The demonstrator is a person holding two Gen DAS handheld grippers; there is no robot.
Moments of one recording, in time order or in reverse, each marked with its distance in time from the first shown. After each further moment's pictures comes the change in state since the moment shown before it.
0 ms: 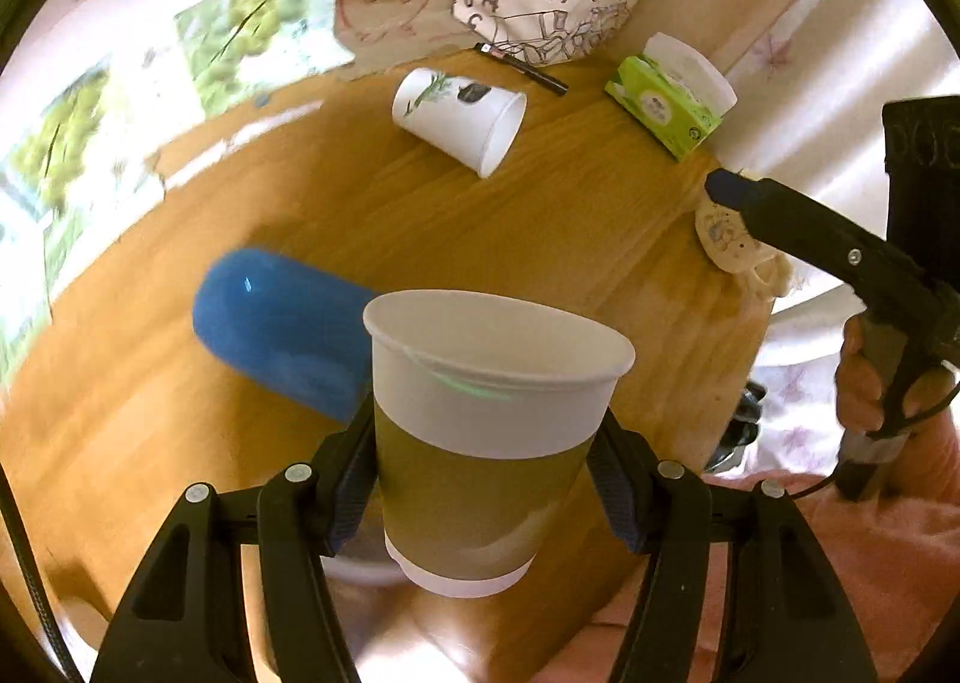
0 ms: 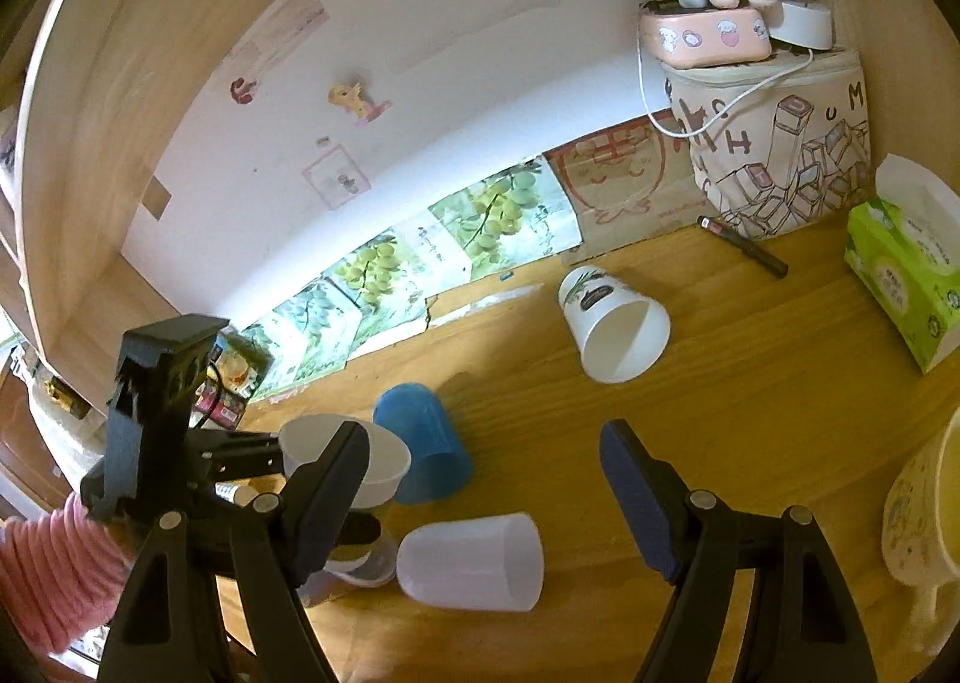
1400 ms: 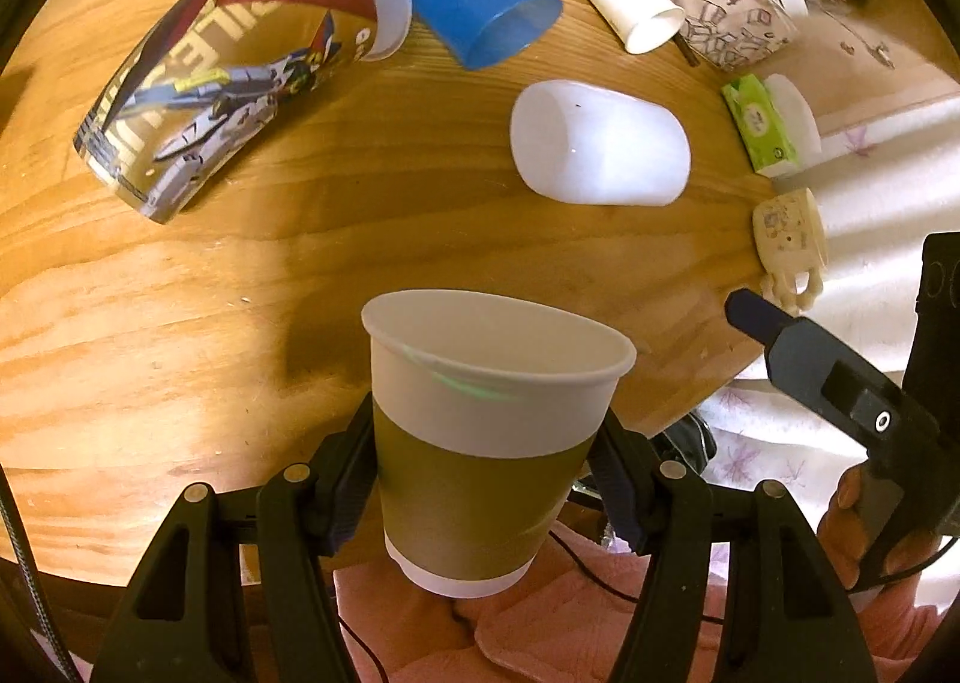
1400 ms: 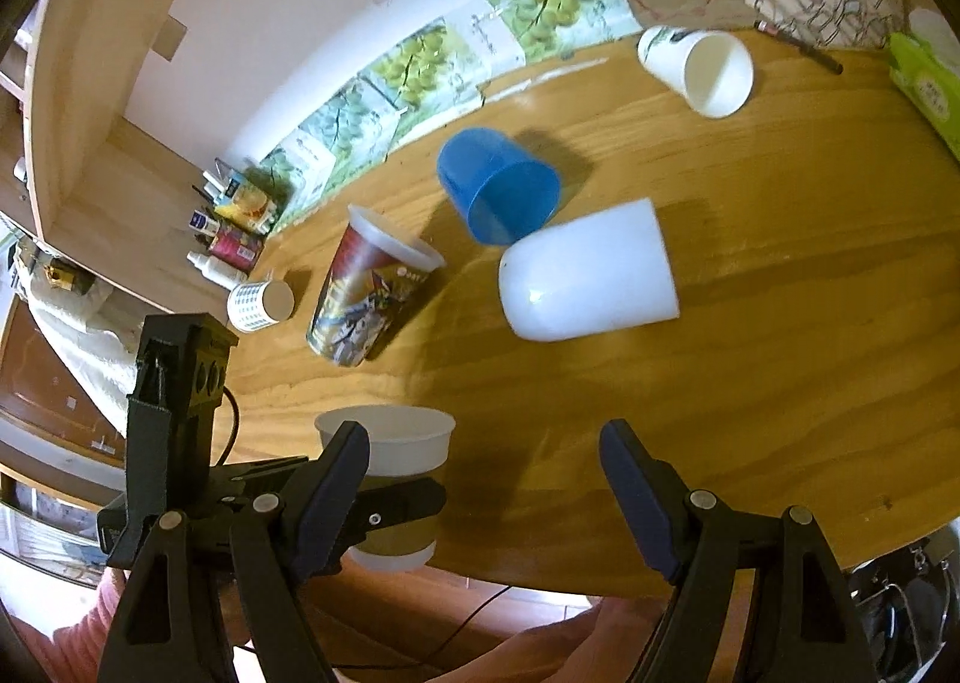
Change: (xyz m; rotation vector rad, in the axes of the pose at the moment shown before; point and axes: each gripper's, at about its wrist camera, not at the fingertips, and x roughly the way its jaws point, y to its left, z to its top) left arm 0.033 0.018 -0.153 -0.507 0.006 -0.060; right arm 0.020 0.062 -0.111 0.009 0.358 0.026
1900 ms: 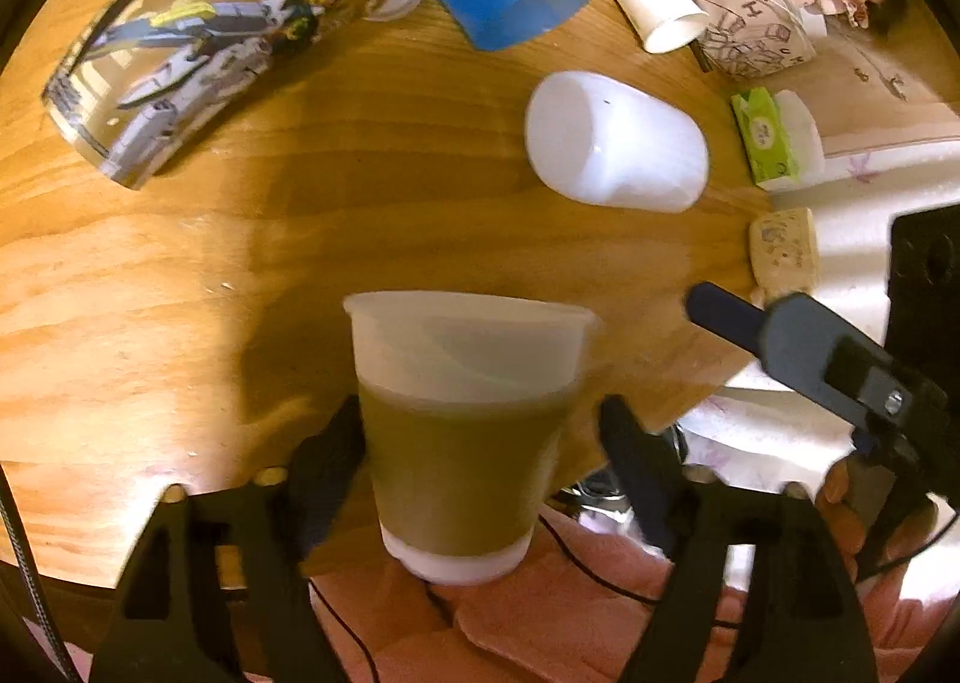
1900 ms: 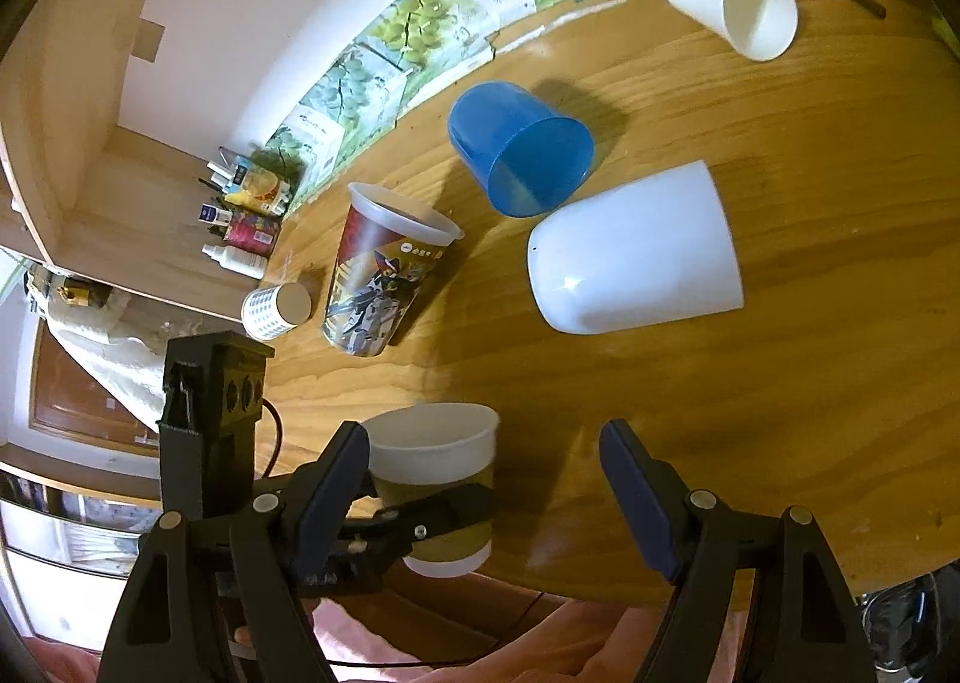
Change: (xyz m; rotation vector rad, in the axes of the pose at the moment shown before) left arm 0.010 0.003 0.006 -0.064 0.053 -0.074; right arm 0.029 -0.007 0.023 0.068 0.139 0.103
